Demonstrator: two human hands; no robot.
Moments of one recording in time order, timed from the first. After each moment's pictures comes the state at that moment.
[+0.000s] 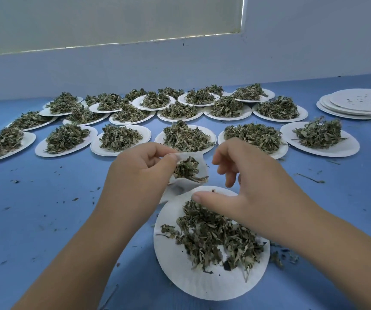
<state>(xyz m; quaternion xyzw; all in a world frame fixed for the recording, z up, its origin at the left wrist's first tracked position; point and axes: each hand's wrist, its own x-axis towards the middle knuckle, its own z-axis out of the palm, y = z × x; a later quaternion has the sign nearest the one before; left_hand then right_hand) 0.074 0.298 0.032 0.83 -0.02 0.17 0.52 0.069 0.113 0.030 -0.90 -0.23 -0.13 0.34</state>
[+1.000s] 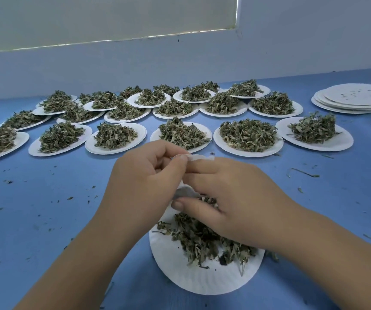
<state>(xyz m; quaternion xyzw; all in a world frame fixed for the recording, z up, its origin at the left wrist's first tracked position) 0.062 0.285 0.034 0.84 -0.09 0.18 0.51 0.067 0.127 0.026 -0.89 -0.38 -0.15 0.19</state>
